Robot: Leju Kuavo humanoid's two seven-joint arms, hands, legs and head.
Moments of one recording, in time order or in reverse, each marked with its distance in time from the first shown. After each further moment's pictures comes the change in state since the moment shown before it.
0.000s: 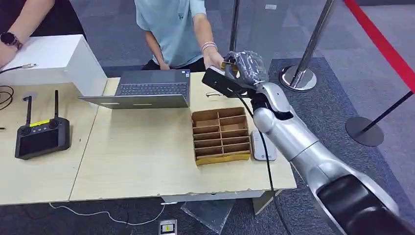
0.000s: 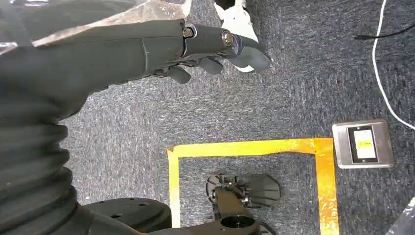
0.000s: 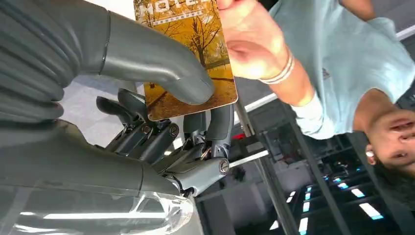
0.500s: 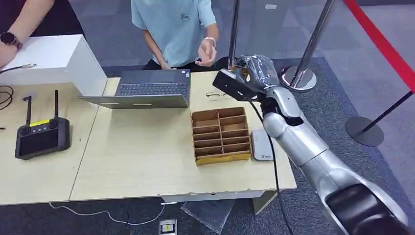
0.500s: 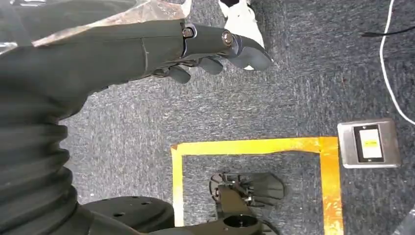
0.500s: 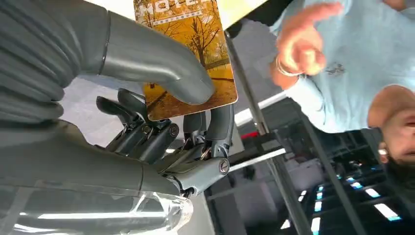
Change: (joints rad) left arm 0.000 -0.001 0.008 0.000 -0.003 -0.008 0.019; right arm 0.067 -0.060 -0.057 -0.098 0.034 0.040 0.029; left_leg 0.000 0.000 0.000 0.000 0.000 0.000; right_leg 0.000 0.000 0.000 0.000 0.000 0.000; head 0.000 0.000
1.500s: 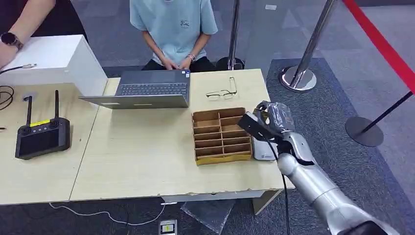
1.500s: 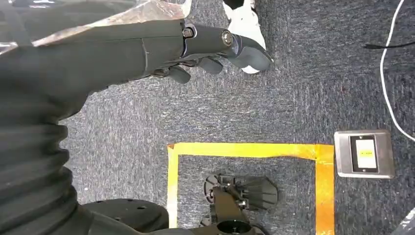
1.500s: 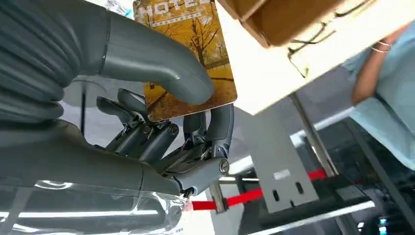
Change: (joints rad) left arm 0.005 -0.002 0.041 0.000 0.004 0.024 -0.017; right arm 0.305 -0.108 -0.082 0.025 -0.049 -0.164 -0.086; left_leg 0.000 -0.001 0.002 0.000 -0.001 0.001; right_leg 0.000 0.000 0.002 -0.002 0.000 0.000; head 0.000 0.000
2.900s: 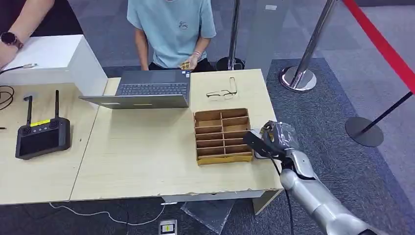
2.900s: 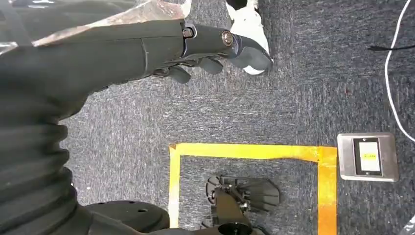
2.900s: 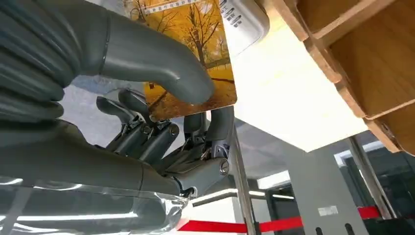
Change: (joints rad) left arm 0.000 0.000 0.026 0.000 -0.020 -0.001 0.016; right arm 0.071 0.011 0.003 0.187 0.035 -0.082 -0.005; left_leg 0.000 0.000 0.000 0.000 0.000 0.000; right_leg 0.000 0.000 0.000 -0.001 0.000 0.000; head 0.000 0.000
